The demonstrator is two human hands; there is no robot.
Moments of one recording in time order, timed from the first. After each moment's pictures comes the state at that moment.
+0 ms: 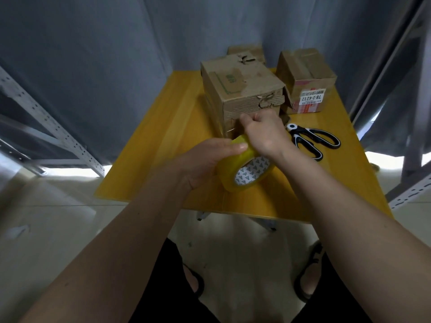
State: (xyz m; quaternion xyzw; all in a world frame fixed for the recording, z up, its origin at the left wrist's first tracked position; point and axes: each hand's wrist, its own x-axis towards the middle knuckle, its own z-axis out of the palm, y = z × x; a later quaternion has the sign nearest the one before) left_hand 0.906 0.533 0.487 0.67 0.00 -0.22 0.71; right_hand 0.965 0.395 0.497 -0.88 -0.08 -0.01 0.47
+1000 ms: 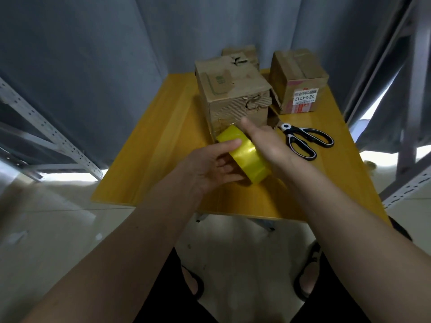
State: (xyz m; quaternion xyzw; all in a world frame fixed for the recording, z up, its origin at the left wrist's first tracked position) left_hand 0.899 0.502 0.496 0.51 0.23 -0.14 0.81; right_hand 0.963 0.380 0.484 -0.80 0.00 0.15 0.58
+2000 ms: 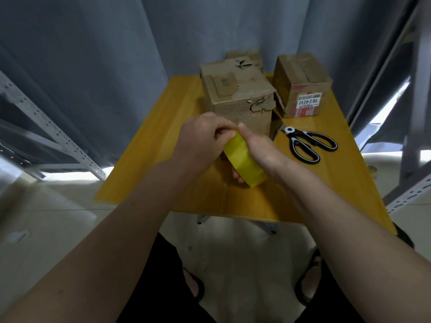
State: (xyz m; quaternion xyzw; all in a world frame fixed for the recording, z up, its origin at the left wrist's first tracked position) left_hand 0.914 0.529 0.515 0.93 -0.12 0.23 0.25; right_hand 0.947 0.390 0.492 -0.73 -0.03 0.29 0.62
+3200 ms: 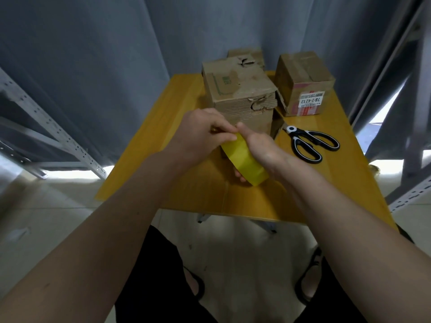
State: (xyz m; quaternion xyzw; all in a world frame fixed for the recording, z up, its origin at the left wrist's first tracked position) left_hand 0.915 0.538 0.529 0.93 -0.14 0.16 0.31; right_hand 0.946 0.395 0.501 -0.74 -0.01 0.30 0.60
